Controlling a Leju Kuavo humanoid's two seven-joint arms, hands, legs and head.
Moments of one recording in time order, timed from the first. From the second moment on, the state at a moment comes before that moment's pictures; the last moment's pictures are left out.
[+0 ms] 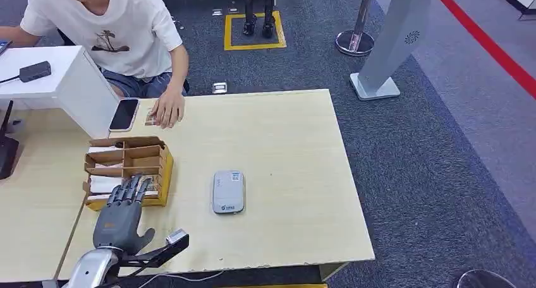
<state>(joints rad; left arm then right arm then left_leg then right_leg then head) 0.08 0.11 -0.20 -1.68 -1.45 -0.10 0.15 -0.11 0.14 -1.16 -0.25 1.49 -0.04 0.20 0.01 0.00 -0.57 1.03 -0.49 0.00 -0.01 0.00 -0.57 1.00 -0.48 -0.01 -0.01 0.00</state>
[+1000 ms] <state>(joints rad) 0.00 0.05 -0.14 -1.66 -1.57 -0.10 0.13 -0.11 0.14 -1.15 -0.25 1.53 -0.04 0.21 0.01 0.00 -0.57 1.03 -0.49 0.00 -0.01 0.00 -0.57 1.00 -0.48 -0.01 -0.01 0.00</state>
